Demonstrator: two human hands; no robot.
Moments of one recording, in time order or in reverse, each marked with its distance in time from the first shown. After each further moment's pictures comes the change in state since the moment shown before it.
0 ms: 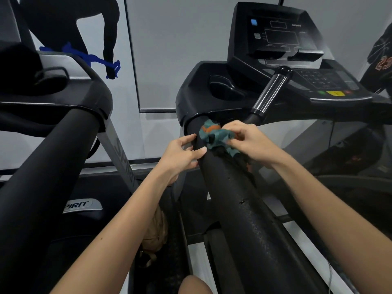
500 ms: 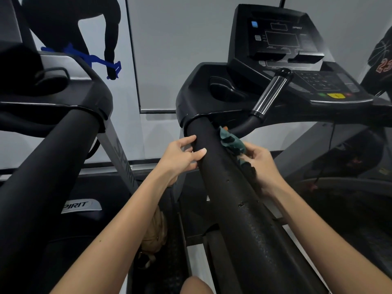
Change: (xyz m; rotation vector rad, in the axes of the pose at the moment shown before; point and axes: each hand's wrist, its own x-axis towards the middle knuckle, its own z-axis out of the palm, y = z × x) left_hand -0.001 0.002 0.001 0.014 0.021 -0.003; right_hand -0.038 0.017 0.026 0.550 0.262 0.292
